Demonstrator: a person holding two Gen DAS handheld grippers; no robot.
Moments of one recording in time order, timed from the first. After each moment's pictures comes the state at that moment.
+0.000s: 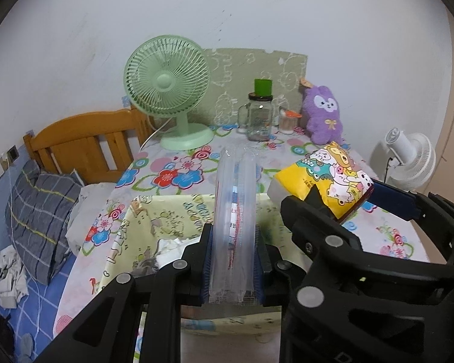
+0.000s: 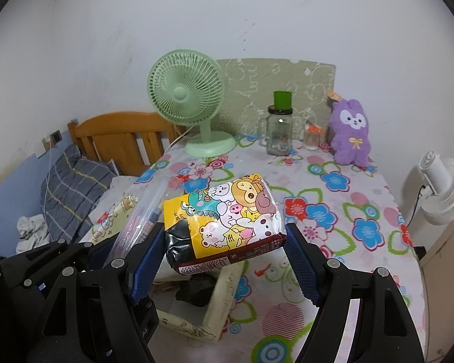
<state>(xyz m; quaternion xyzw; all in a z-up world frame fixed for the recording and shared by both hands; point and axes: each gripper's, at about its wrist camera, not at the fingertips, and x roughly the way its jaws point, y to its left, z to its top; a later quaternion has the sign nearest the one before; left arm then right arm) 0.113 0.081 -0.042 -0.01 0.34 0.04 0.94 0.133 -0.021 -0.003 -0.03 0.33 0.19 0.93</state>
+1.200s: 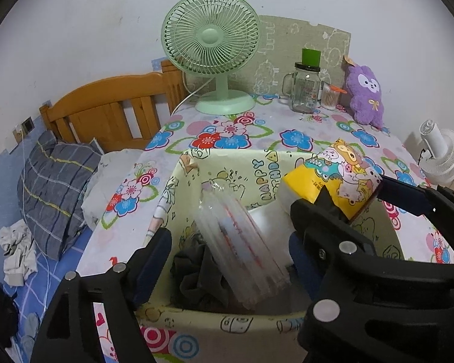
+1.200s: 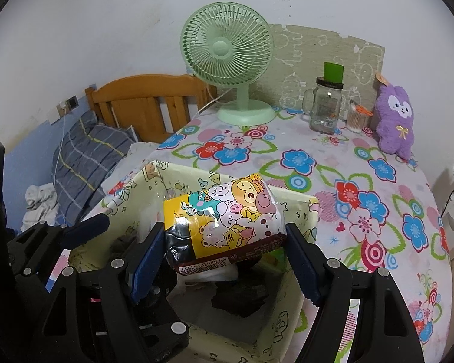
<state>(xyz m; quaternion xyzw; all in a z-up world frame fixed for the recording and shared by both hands) 0.121 0.138 -0.085 -0.03 0.39 0.09 0.92 0.153 0.044 -0.050 -0.07 0.37 0.24 0.89</state>
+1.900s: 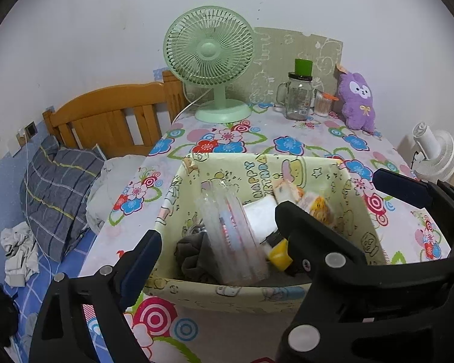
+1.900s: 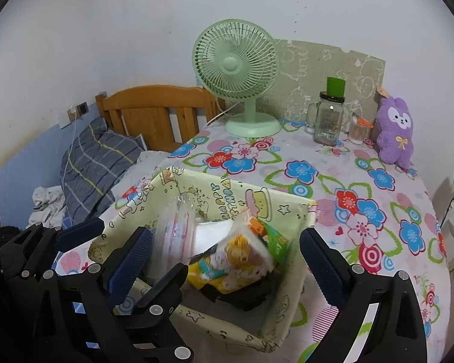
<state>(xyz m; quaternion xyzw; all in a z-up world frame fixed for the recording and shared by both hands) 0.097 0.126 -0.070 -0.02 0.37 0.09 0.92 0.130 0.034 -0.035 -0.06 0.34 0.26 0.90</state>
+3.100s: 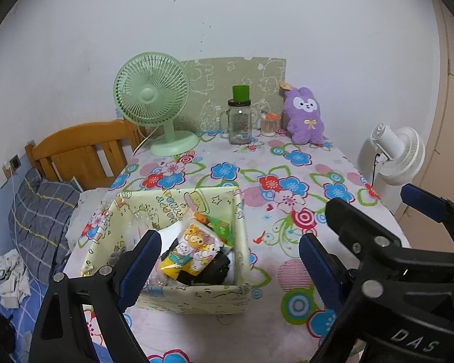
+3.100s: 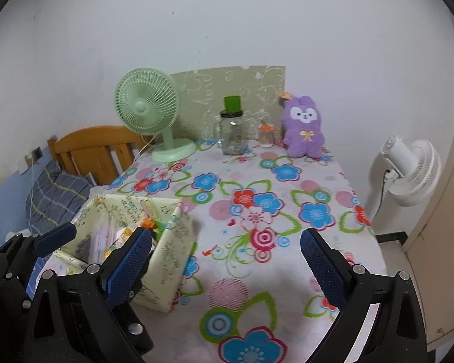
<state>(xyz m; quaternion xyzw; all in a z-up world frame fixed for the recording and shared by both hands) 0.080 0.020 -0.024 0.01 0.32 0.03 0.95 0.094 -0.110 0.008 0.00 0.31 0.13 0.94</state>
